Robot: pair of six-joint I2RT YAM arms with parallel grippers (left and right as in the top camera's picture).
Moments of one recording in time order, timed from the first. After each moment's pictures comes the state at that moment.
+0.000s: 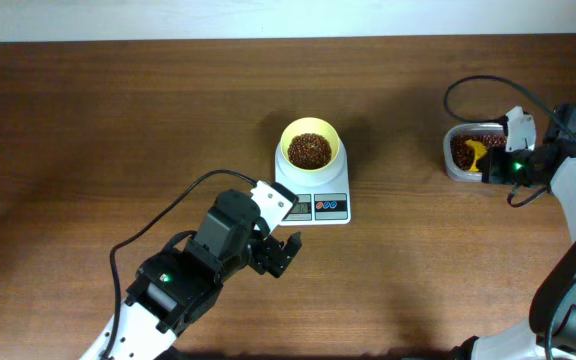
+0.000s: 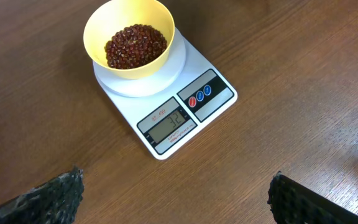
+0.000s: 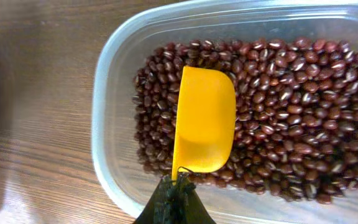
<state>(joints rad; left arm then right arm) -0.63 0.99 0.84 -0.61 -0.01 0.07 -0.38 1.76 1.19 -0.63 -0.42 -0.28</state>
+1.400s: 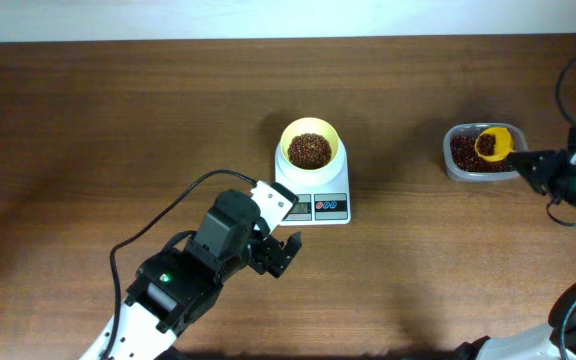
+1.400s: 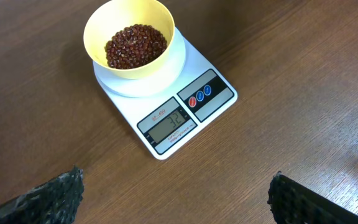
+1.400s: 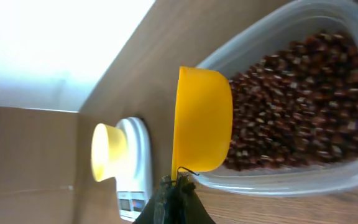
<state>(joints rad) -0.63 0.99 0.84 -0.61 -0.01 0.07 -0.69 1.77 1.19 -0.68 -1.07 -0.04</state>
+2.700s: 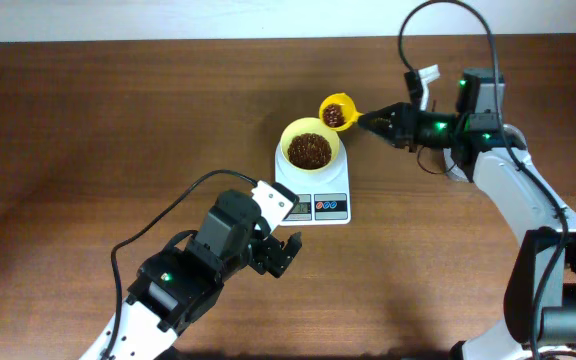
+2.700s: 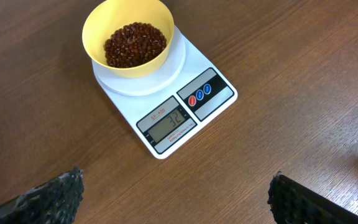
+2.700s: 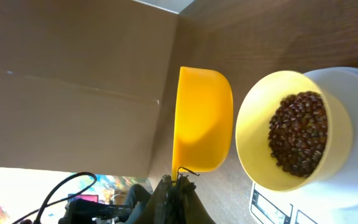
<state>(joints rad) -0.63 1.00 0.84 -0.61 -0.01 0.07 0.02 1.77 1.18 -0.07 -1.19 0.64</state>
